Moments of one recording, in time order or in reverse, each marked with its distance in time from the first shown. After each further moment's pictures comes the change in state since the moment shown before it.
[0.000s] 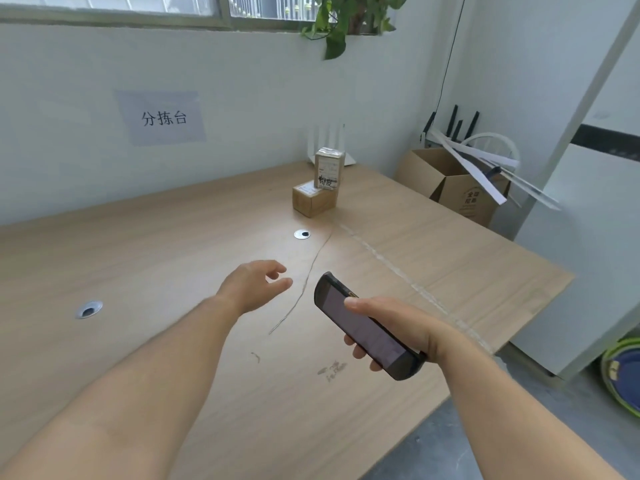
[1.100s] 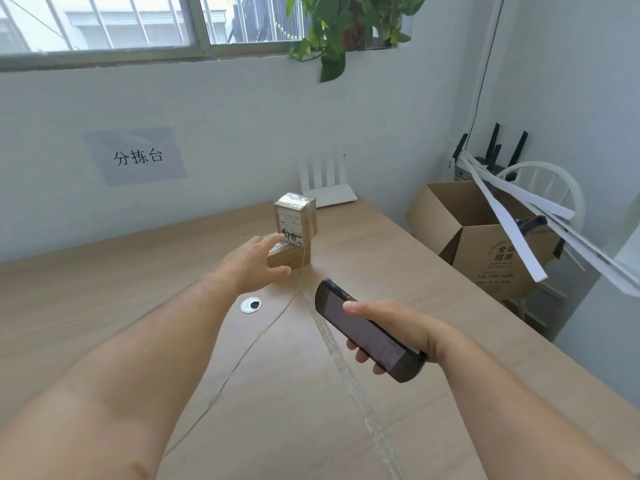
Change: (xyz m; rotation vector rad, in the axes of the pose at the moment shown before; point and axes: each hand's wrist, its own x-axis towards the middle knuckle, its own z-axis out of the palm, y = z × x) left_hand 0.297 0.181 0.043 0.287 0.109 -0.038; right_hand 0.178 -0.045 -0.334 -0.078 -0.186 -0.046
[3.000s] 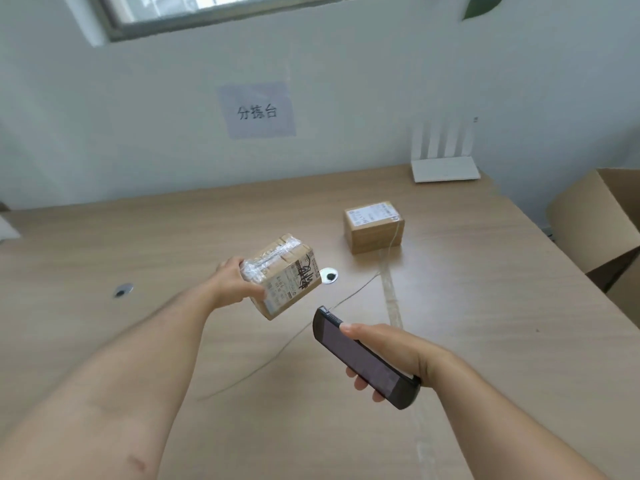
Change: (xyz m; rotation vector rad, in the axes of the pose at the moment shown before) left_hand -0.074 -0.126 0.015 -0.352 -0.007 -0.753; right_hand 0.105 0.013 0.041 -0.148 -0.411 0.126
